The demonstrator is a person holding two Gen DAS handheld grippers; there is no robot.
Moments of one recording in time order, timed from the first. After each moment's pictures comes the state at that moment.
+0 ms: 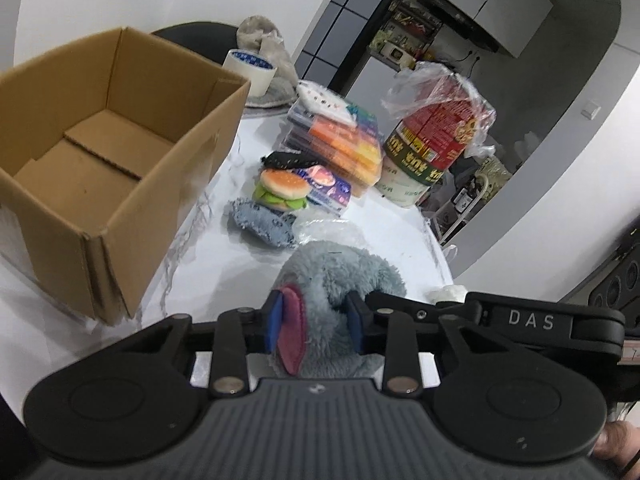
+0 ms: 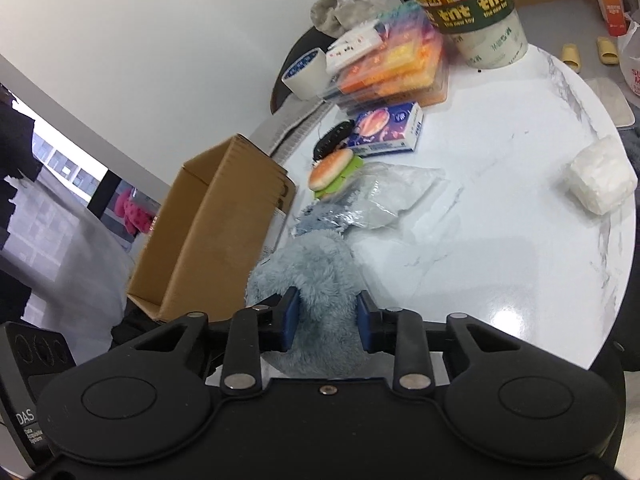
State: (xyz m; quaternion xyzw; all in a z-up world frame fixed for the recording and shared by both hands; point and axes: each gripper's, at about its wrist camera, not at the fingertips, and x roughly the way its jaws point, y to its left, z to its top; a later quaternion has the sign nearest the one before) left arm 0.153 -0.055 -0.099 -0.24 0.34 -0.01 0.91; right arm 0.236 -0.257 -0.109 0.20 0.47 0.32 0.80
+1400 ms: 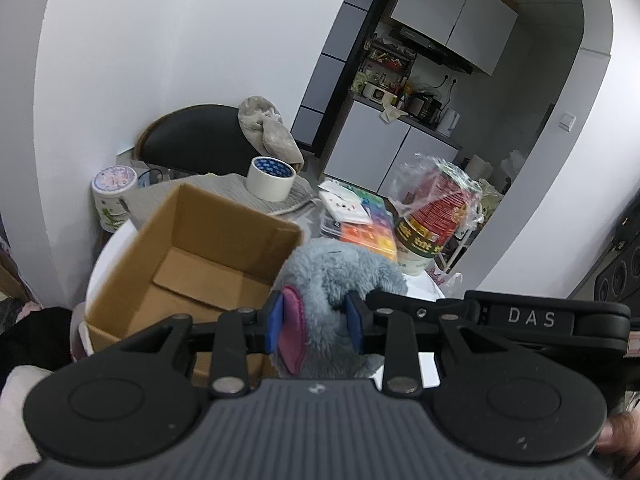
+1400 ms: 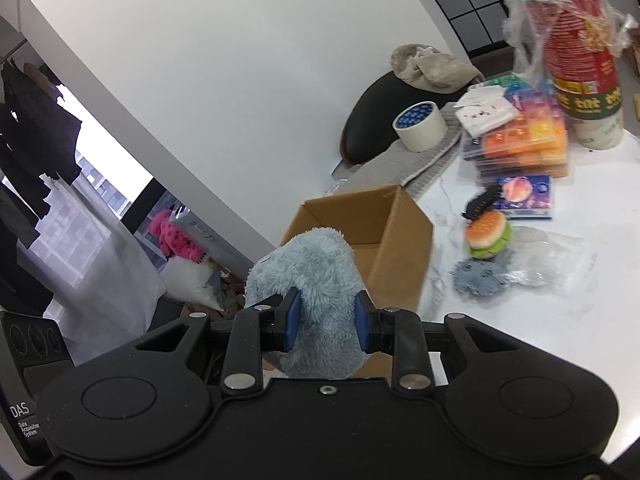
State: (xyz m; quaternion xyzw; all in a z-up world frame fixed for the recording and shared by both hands) left arm 0.123 0.044 -0.002 -0.18 0.29 -0.02 0.94; right arm 0.202 -0.156 -0.022 0.20 0.39 0.35 0.83
